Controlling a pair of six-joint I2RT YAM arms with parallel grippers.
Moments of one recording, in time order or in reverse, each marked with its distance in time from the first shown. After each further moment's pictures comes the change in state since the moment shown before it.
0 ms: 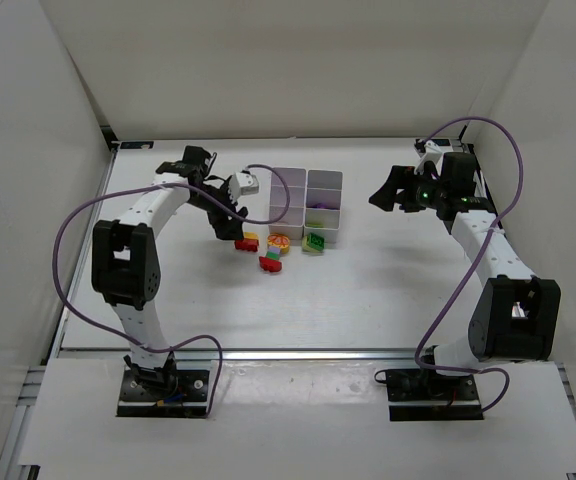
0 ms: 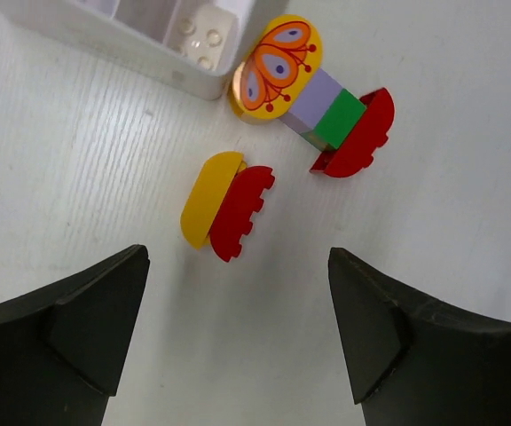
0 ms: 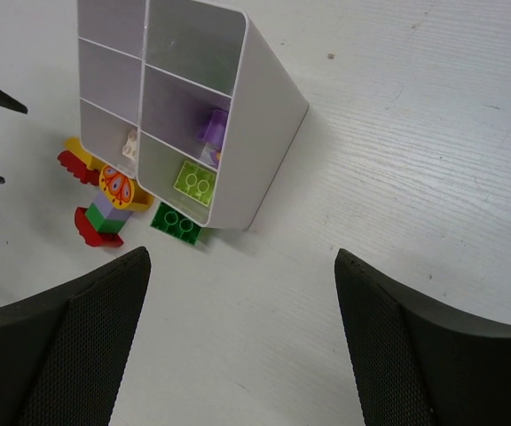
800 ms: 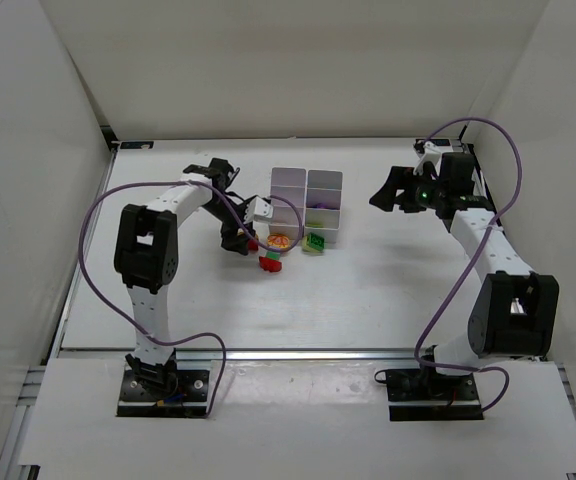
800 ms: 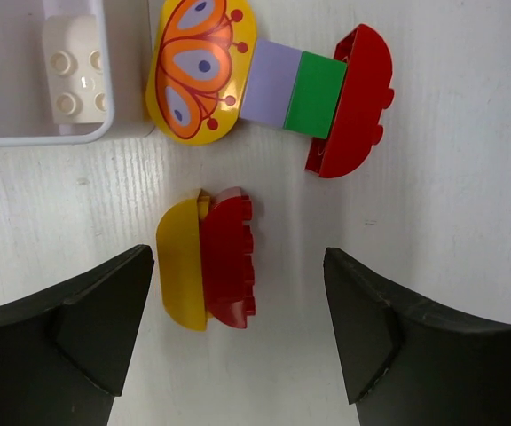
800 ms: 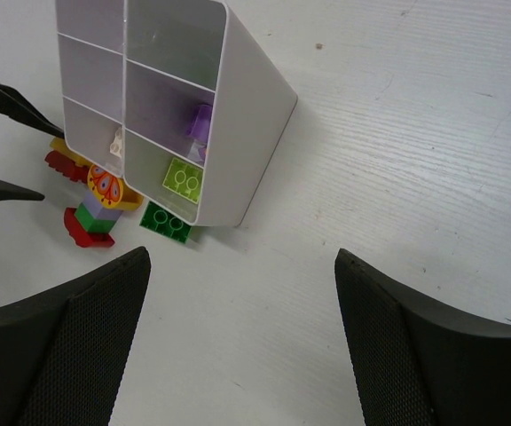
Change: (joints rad) left arm -0.080 0.183 0.071 -0.129 -0.013 0.502; right arm 0.000 0.018 0.006 -0.016 0.022 -0.003
